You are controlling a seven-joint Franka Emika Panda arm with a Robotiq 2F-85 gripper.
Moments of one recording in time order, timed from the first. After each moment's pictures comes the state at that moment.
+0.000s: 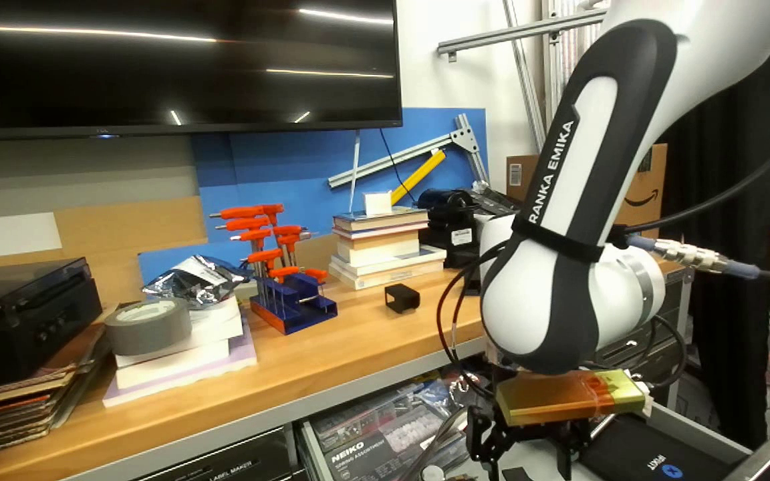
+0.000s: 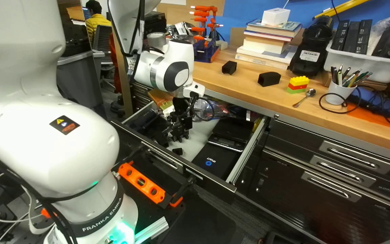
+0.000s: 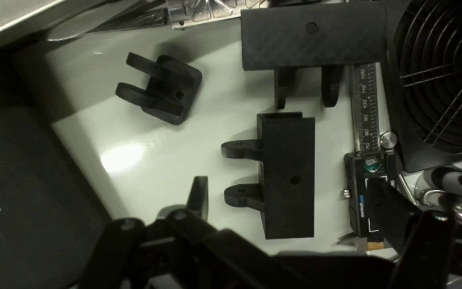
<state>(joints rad) 0.18 0.23 0.05 -2.65 0.04 2.81 0.51</state>
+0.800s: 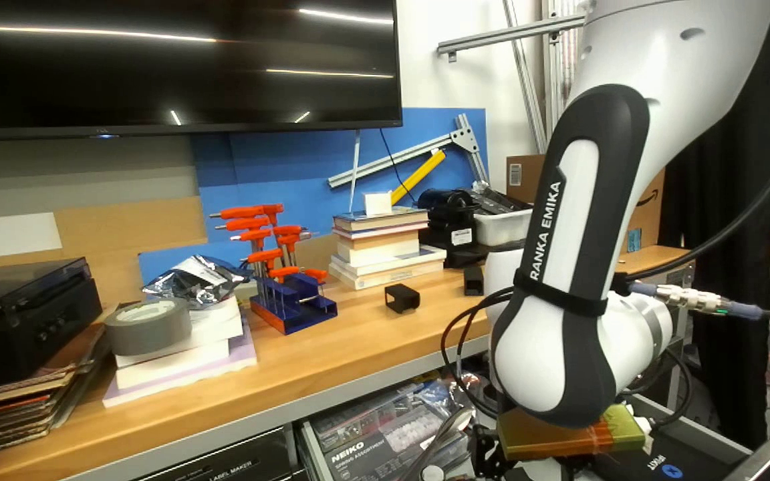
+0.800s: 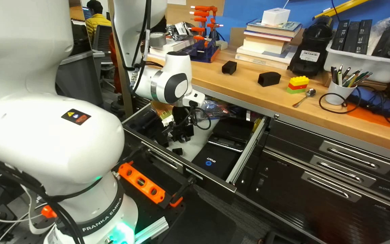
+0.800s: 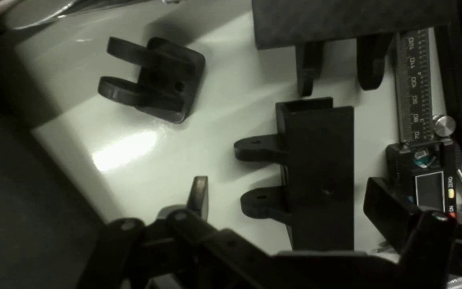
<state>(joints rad) 0.34 0.35 -0.11 -2.65 0.01 2.96 0.61</state>
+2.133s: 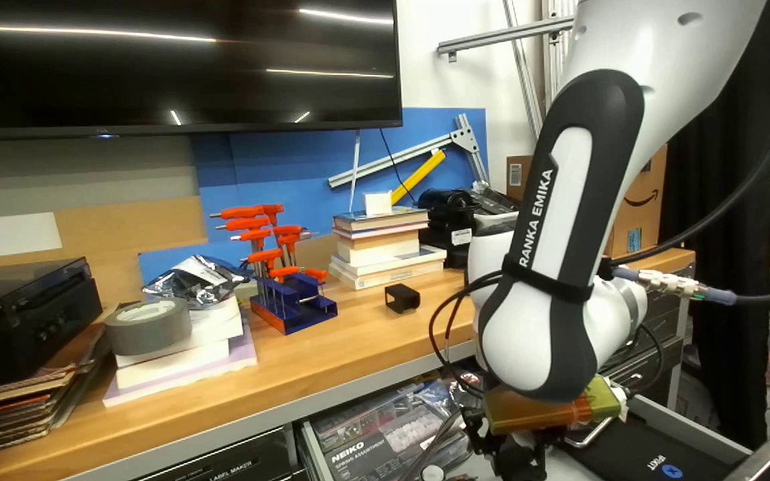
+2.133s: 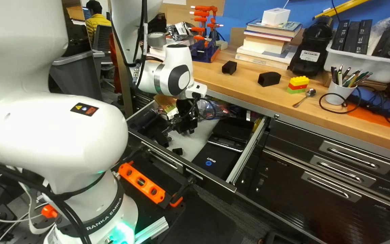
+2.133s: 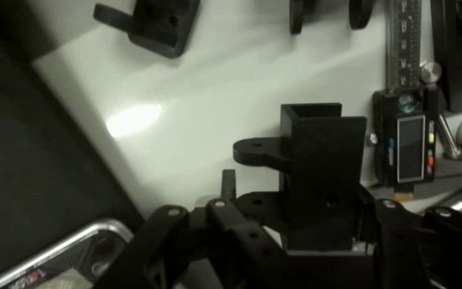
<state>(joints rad) 0.50 0.33 -0.26 -2.60 -0.04 2.92 0.63</state>
